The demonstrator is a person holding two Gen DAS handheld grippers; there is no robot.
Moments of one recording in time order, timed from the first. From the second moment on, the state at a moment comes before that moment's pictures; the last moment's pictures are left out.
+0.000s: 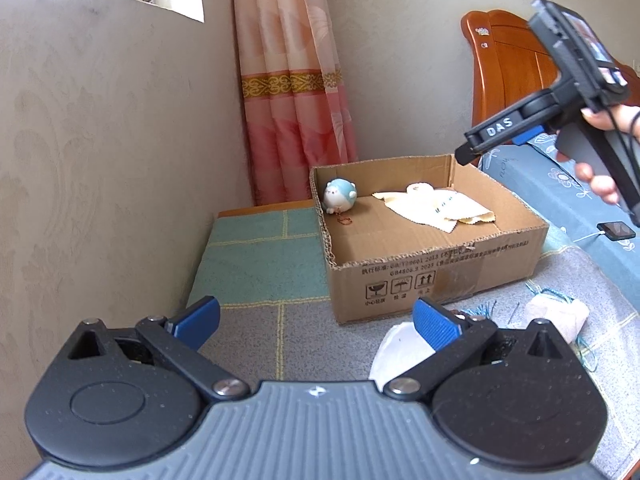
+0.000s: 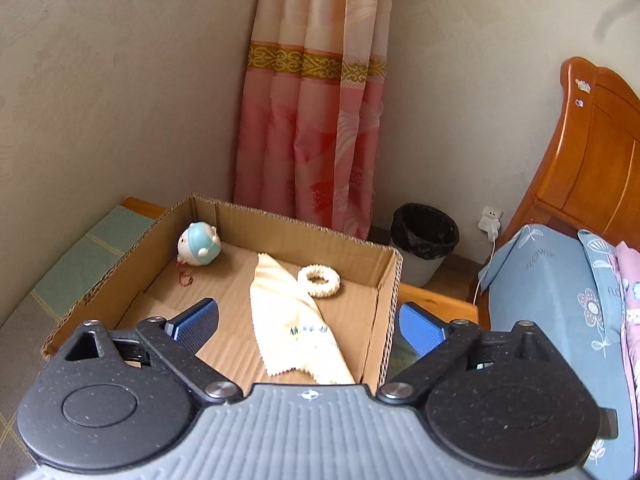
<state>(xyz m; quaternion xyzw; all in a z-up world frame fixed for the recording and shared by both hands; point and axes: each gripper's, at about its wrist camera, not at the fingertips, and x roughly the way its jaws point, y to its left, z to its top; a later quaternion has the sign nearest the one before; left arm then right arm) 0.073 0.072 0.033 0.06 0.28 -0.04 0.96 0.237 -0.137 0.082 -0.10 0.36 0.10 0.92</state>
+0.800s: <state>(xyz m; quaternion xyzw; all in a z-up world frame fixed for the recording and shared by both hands) 0.062 0.052 0.021 0.07 0.31 -0.07 0.94 0.146 -0.166 0.008 -0.06 0.45 0.09 0.89</state>
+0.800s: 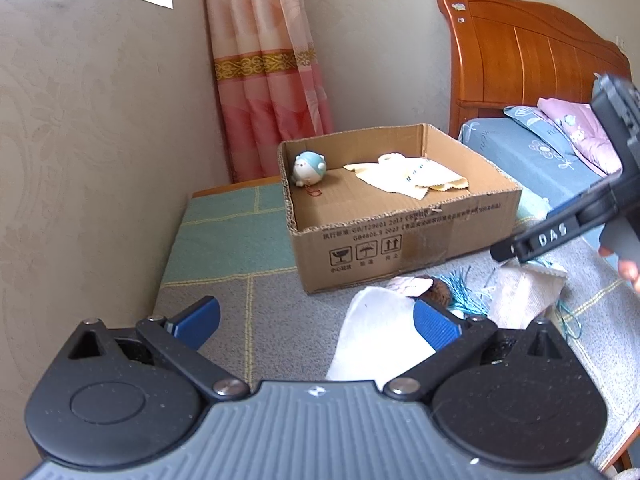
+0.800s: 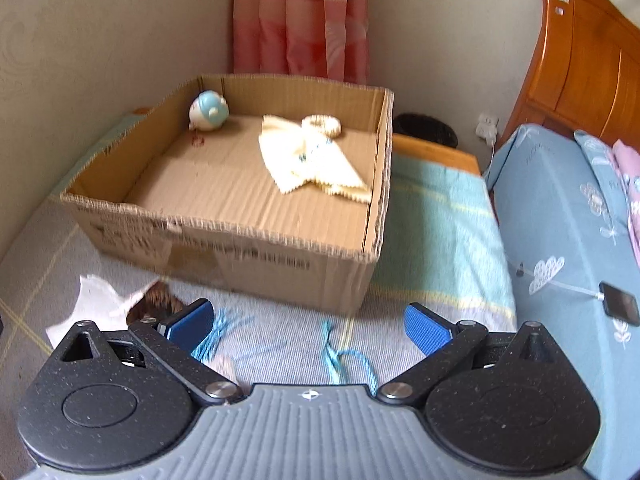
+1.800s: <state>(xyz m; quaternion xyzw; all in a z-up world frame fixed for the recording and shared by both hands) 0.054 0.049 0.010 0.08 0.32 -0.08 0.94 0.039 -0.163 0.007 -0.06 0.43 0.19 0.88</state>
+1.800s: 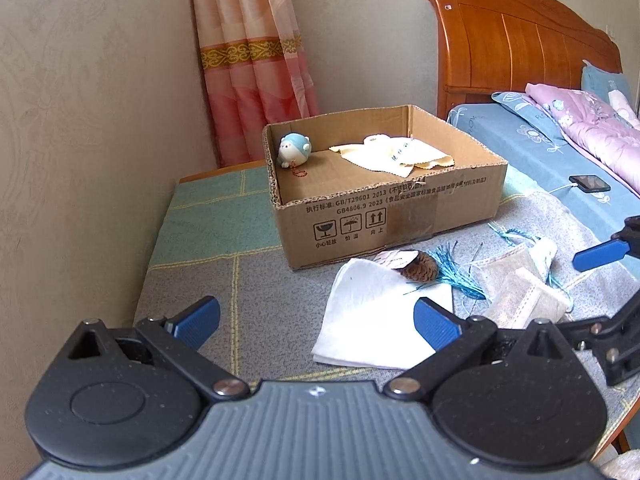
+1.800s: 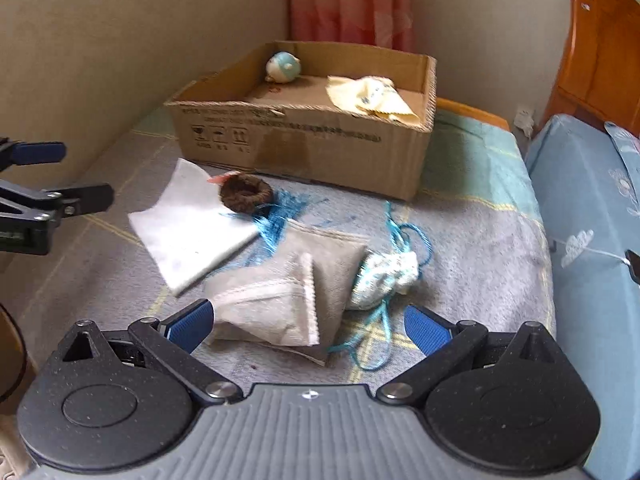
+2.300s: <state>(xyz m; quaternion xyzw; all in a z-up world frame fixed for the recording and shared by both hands) 0.068 0.051 -0.006 0.08 0.35 -0.12 0.92 0.034 -0.104 -0.020 -0.12 0.45 0.30 0.83</state>
